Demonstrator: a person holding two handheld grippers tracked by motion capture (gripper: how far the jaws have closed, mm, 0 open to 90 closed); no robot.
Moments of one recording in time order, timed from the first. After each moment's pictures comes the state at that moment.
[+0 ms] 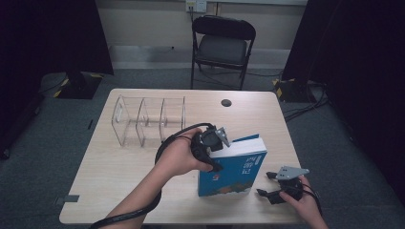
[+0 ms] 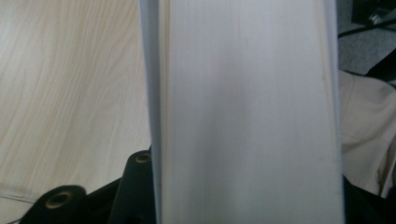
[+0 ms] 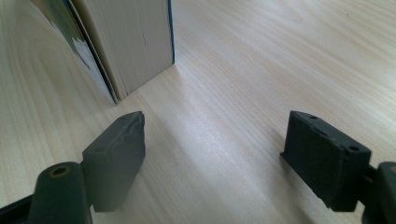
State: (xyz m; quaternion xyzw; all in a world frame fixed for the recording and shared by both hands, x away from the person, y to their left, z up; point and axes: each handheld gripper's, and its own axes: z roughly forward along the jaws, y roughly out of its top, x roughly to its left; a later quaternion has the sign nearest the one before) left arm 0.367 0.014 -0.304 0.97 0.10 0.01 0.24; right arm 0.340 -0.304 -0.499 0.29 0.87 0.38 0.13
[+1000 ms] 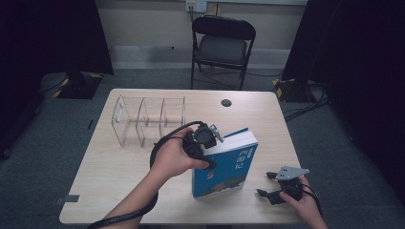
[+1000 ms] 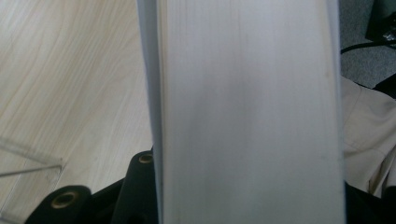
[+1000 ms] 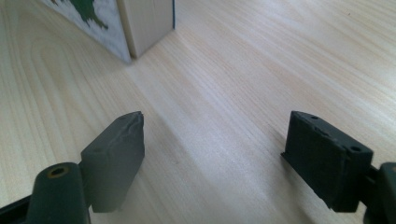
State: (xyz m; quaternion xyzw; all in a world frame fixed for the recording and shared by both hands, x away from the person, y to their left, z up) left arm 0.370 0.036 -0.297 0.95 0.18 0.00 0.24; right arm 0.340 -0.304 -0.499 0.29 0.87 0.38 0.13
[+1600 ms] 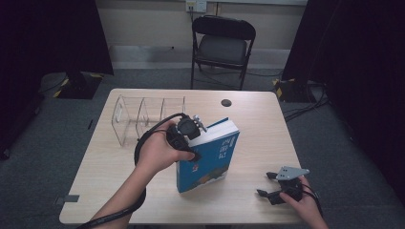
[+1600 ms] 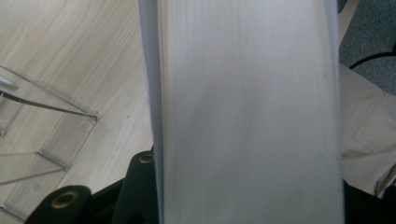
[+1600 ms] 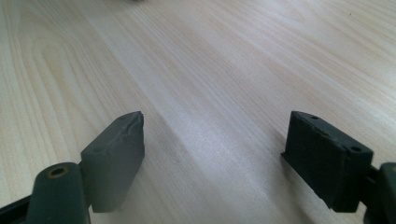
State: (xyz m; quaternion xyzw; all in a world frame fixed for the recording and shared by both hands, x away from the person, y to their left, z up) left arm 0.380 0.070 -0.287 0.94 0.25 0.02 0.23; right arm 0.340 -0.304 -0.499 0.29 0.87 0.39 0.13
